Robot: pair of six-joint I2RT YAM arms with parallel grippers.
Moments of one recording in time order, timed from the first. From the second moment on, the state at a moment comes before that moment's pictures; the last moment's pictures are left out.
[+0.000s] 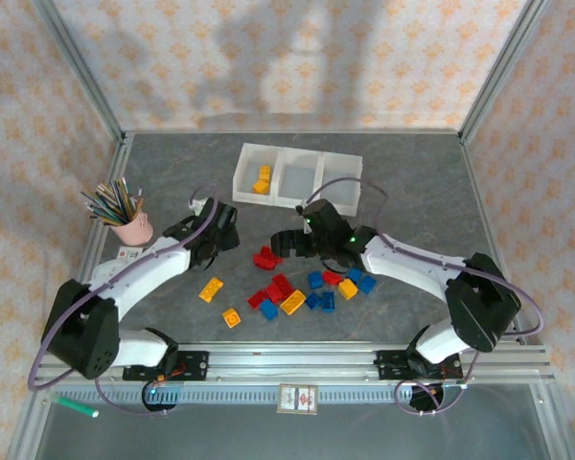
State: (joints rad) left arm -0.45 1.30 0.81 -0.55 -0.32 -0.70; right arm 0.80 1.48 0.94 -0.25 -0.11 0.60
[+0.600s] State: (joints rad) left arm -0.49 1.16 0.50 -0.60 -0.27 -0.92; right arm 0.86 1.42 0.82 -0.20 -0.10 0.69
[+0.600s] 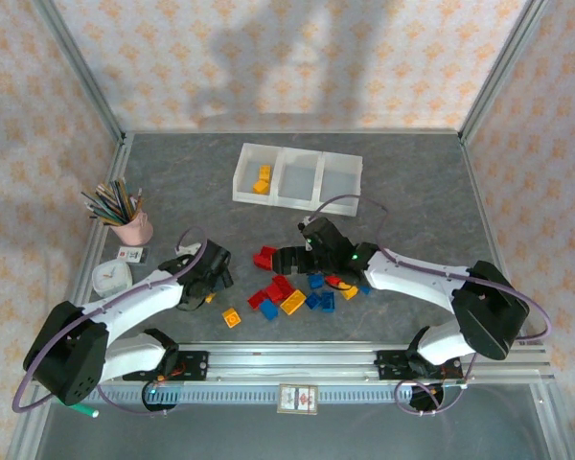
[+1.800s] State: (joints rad) left arm -0.63 1.22 0.50 -0.60 -0.29 -0.98; right arm 0.86 1.42 0.82 -0.19 -0.08 0.69
